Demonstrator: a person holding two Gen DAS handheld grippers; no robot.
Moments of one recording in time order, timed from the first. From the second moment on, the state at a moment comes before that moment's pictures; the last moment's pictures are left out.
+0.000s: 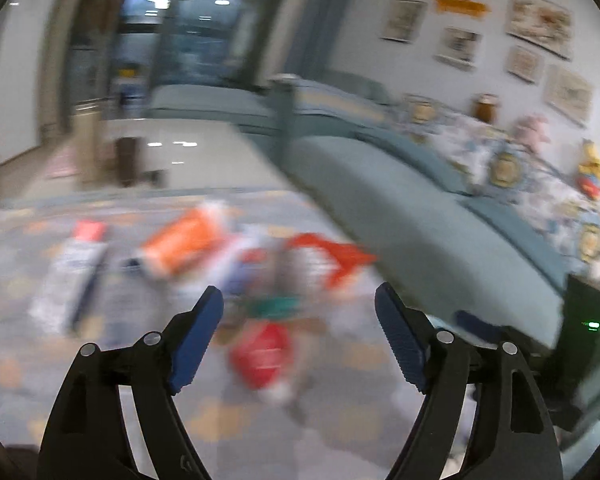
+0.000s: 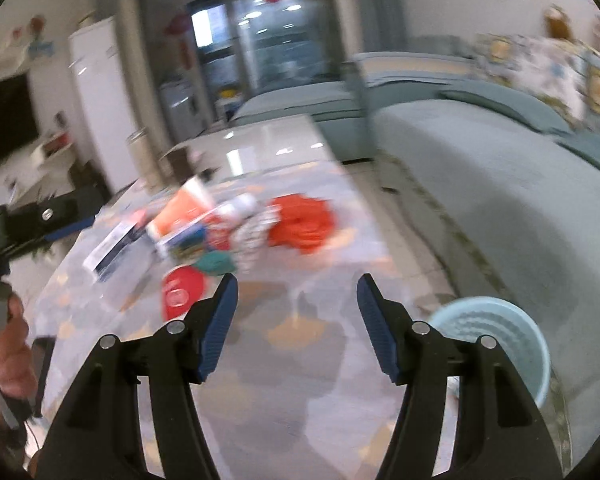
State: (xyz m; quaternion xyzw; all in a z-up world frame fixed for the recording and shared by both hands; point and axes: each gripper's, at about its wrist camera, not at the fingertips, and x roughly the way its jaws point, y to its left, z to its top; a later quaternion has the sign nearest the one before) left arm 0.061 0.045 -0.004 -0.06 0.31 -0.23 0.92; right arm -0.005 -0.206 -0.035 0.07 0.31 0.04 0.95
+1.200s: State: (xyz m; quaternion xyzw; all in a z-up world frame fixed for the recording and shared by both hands) left arm 0.151 0.118 -0.121 -0.09 0.43 -0.10 0.89; right arm 0.116 -0.101 -0.120 0.05 0.46 0.17 0.87
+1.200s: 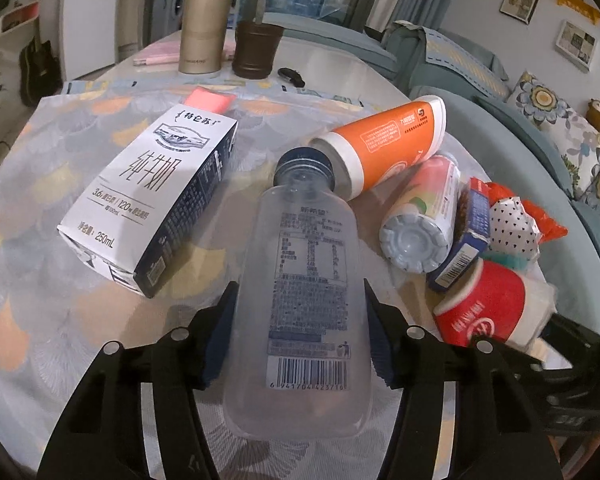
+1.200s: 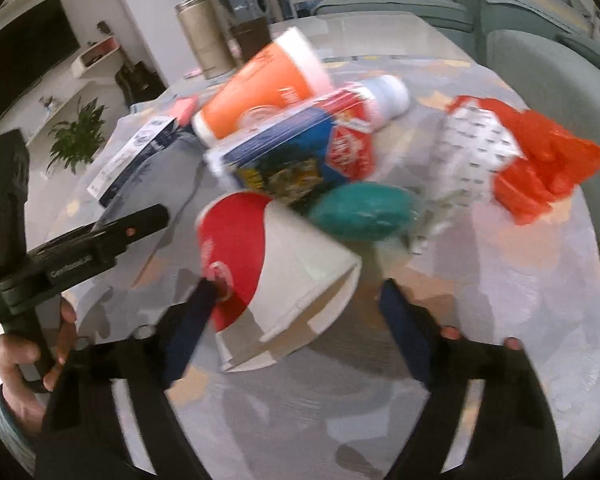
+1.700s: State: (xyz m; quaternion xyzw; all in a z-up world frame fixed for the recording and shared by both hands) left arm 0.101 0.119 -0.090 -0.13 0.37 -0.16 0.91; right arm 0.062 -0.102 -0.062 0.01 0.37 0.16 0.91
